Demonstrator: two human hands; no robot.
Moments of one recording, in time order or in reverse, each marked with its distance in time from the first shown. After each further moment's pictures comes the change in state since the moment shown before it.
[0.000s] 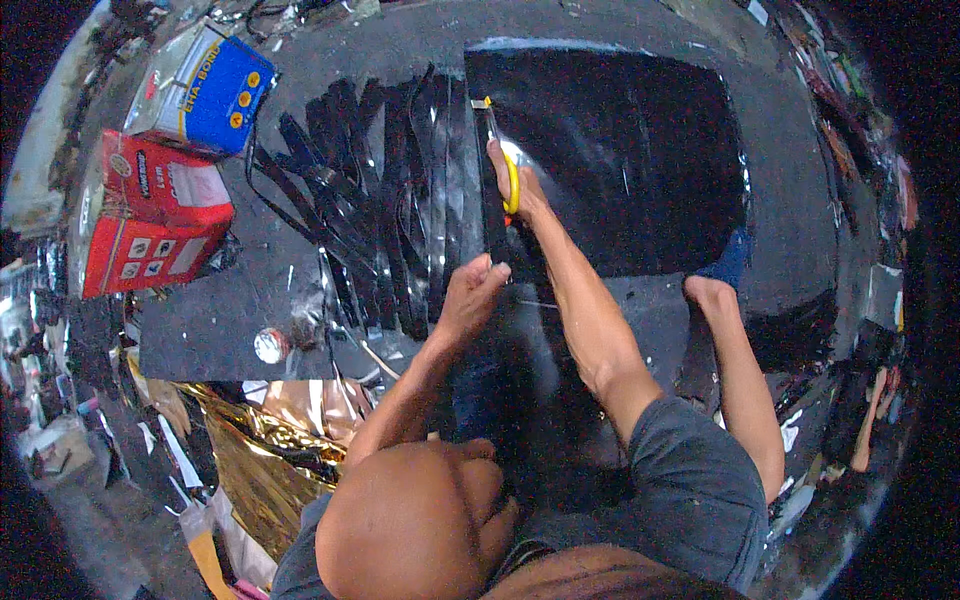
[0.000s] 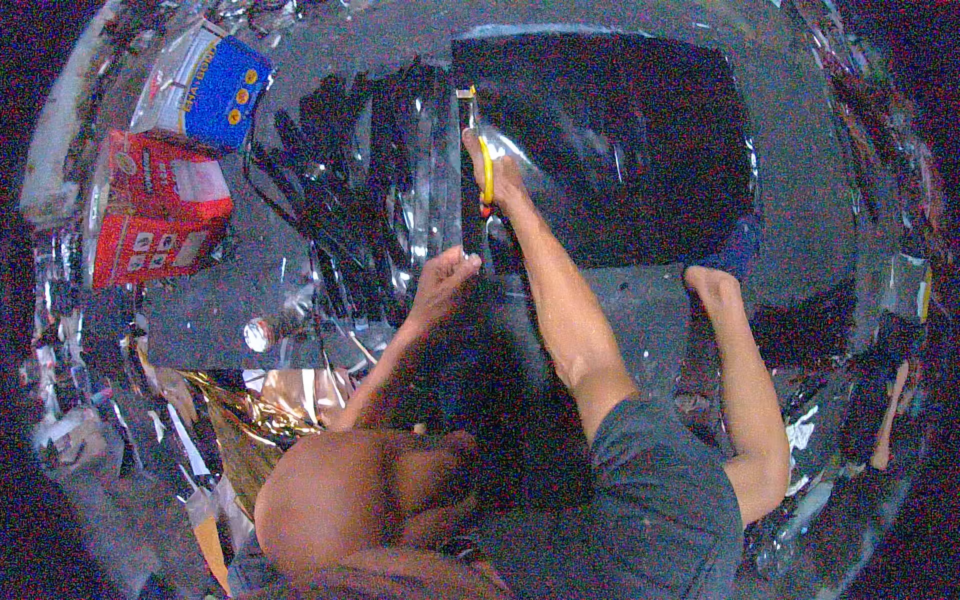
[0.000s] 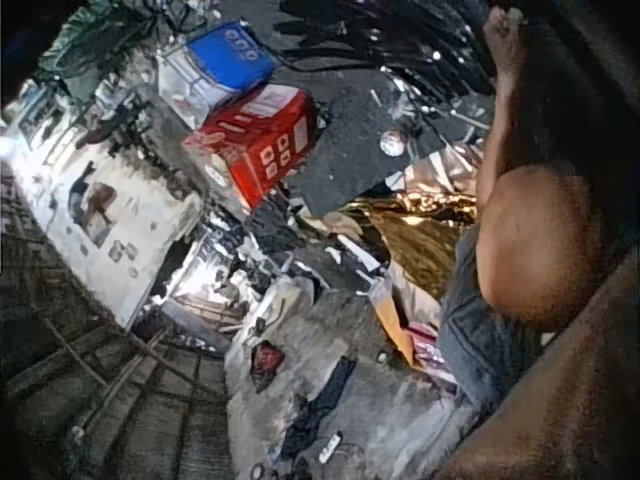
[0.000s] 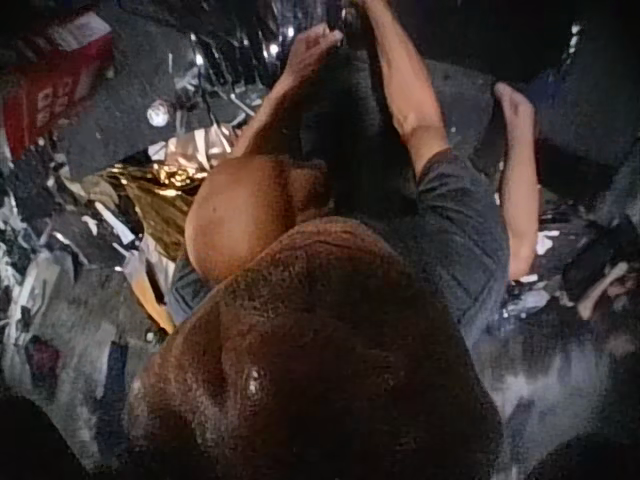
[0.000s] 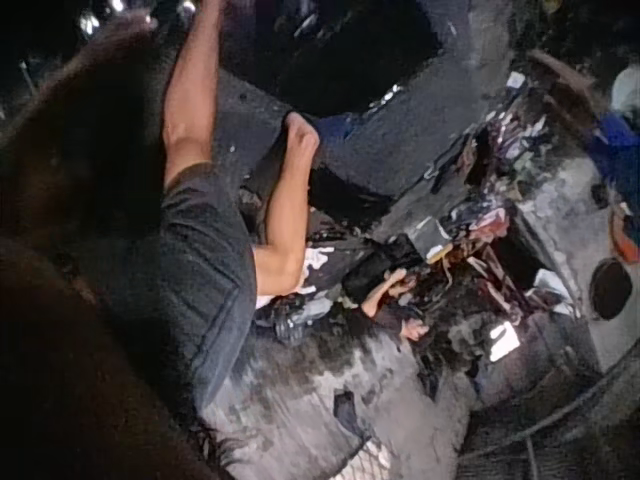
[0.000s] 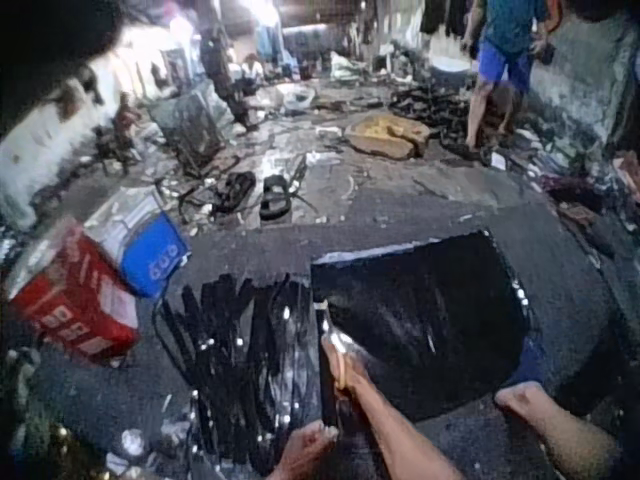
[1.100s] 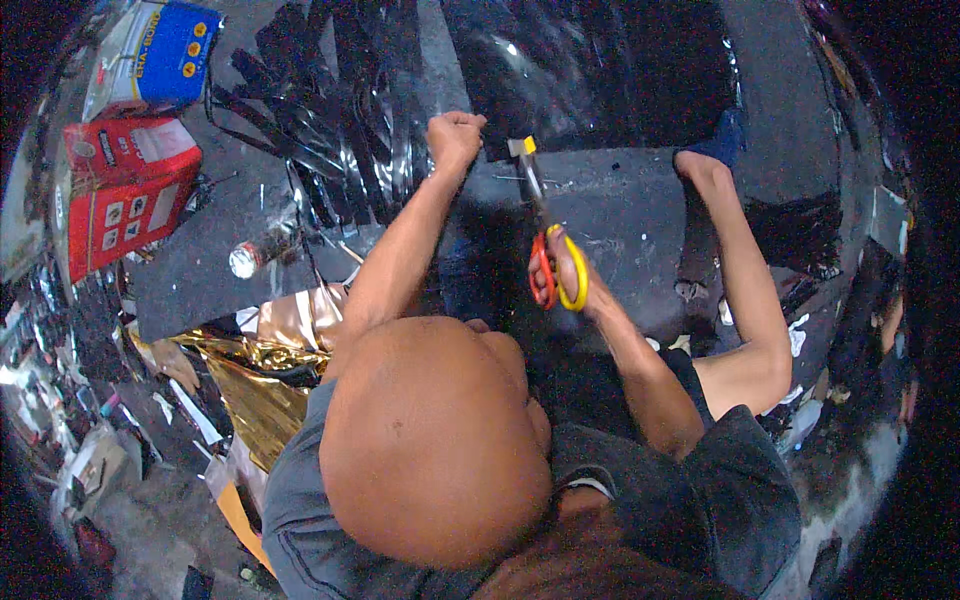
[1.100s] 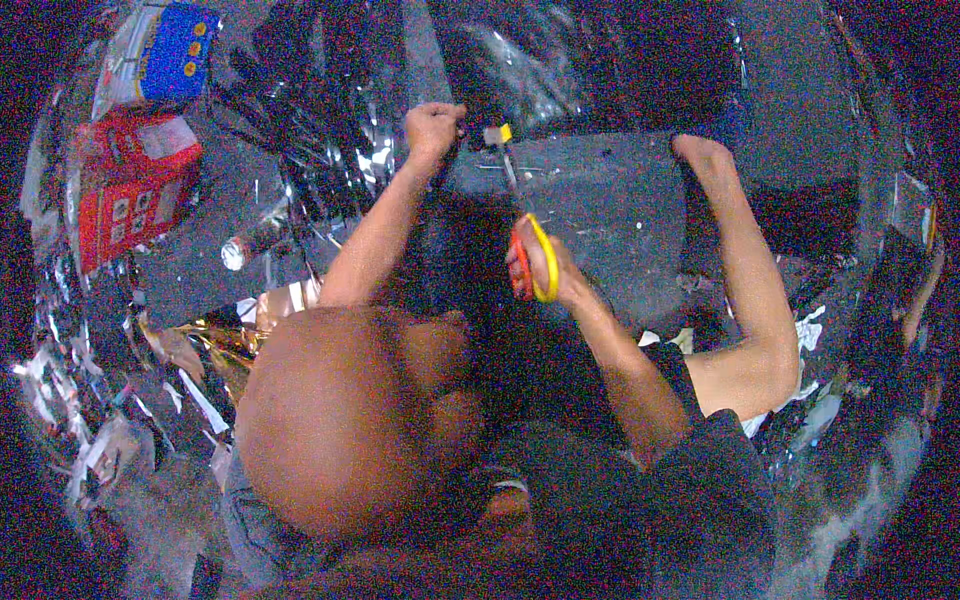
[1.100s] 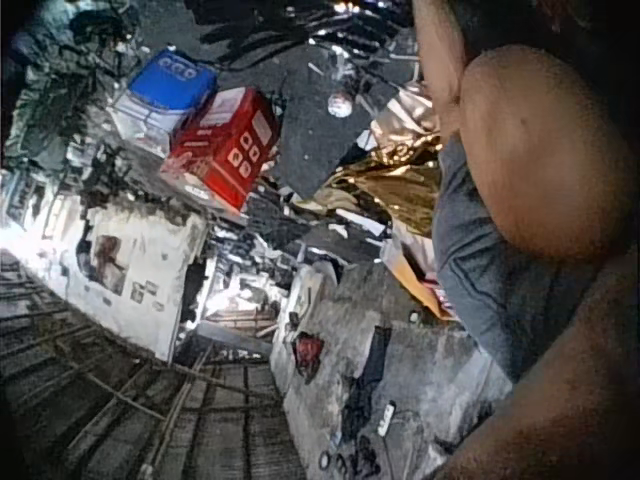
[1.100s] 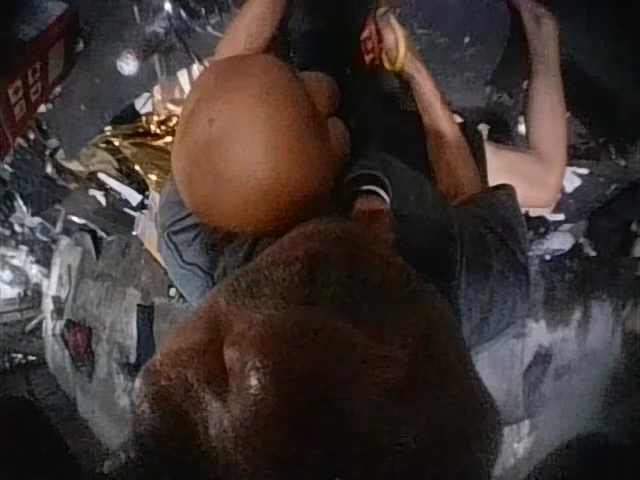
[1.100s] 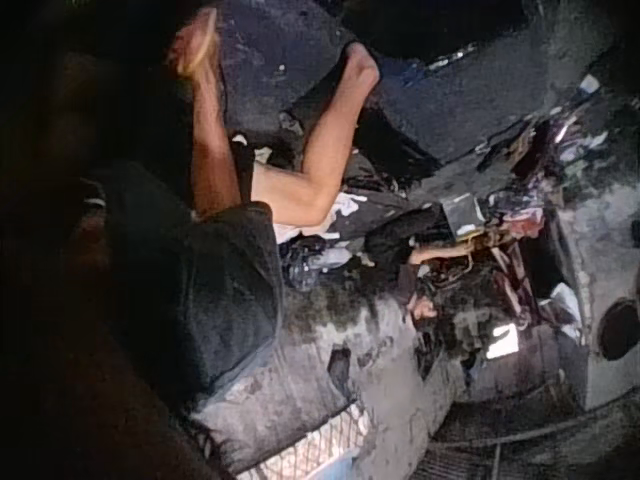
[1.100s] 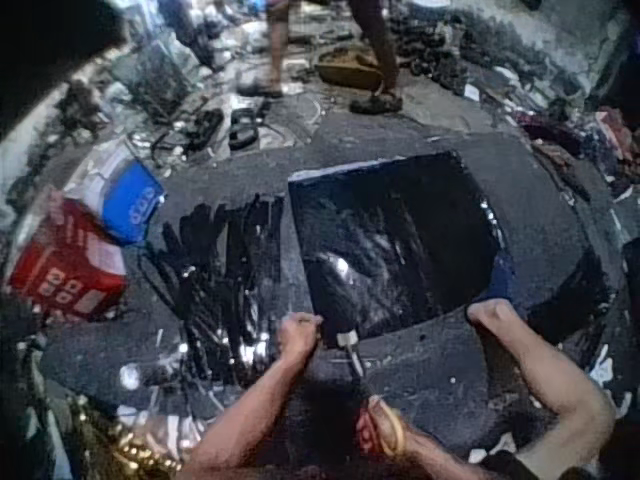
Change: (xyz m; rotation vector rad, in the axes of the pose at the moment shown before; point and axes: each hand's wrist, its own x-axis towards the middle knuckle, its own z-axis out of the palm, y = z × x) left_hand 0.063 -0.060 0.025 0.351 0.433 -0.236; right_hand -0.297 0.090 -0.034 0.609 -0.304 0.630
